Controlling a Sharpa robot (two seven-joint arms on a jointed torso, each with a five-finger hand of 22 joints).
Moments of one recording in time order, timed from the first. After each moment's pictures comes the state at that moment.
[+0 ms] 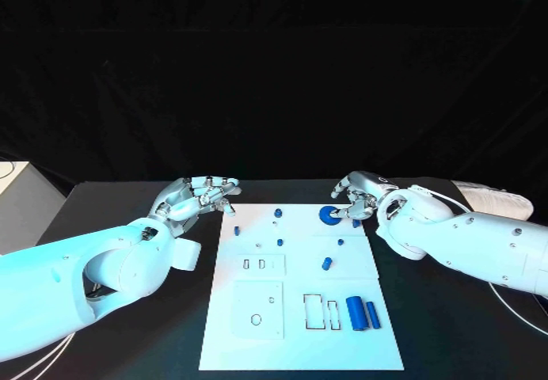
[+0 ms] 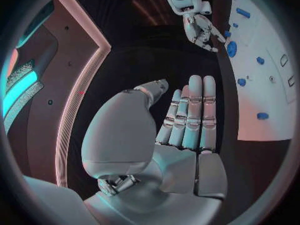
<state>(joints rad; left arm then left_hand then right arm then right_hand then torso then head) 1.17 -0.99 -0.04 1.71 -0.02 -0.36 0.44 1.36 -0.19 0.51 0.13 0.19 0.91 0.21 0.23 0.19 1.12 0.14 0.07 0.07 1.09 0.07 0.73 0.56 0.17 0.89 0.17 0.83 0.55 1.27 -0.76 -0.15 1.34 -1.36 -0.44 -0.22 1.37 -0.22 0.19 0.15 0.19 0.93 0.16 0.12 0.35 1.46 0.07 1.32 1.28 1.46 -0.01 1.52 1.31 0.07 1.42 0.11 1.36 1.30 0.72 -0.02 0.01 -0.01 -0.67</state>
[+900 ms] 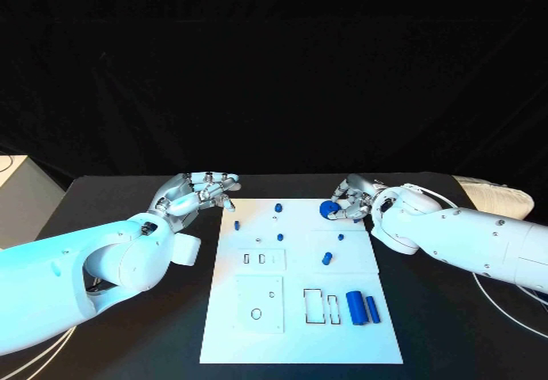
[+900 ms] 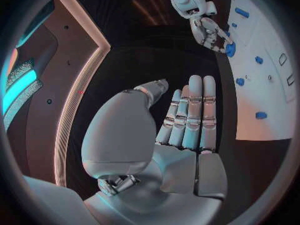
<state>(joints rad) 1.17 -0.99 -0.04 1.71 -0.02 -0.35 0.43 1.36 -0.19 0.51 0.13 0.19 0.91 0.21 0.23 0.19 1.12 0.14 0.07 0.07 1.09 0.07 0.73 0.56 0.17 0.89 0.17 0.83 0.55 1.25 -0.70 -0.15 1.27 -1.25 -0.37 -0.27 1.43 -0.19 0.10 0.25 0.19 0.92 0.17 0.14 0.35 1.47 0.08 1.52 1.31 1.46 0.01 1.57 1.31 0.05 1.46 0.12 1.44 1.31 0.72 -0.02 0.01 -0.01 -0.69</state>
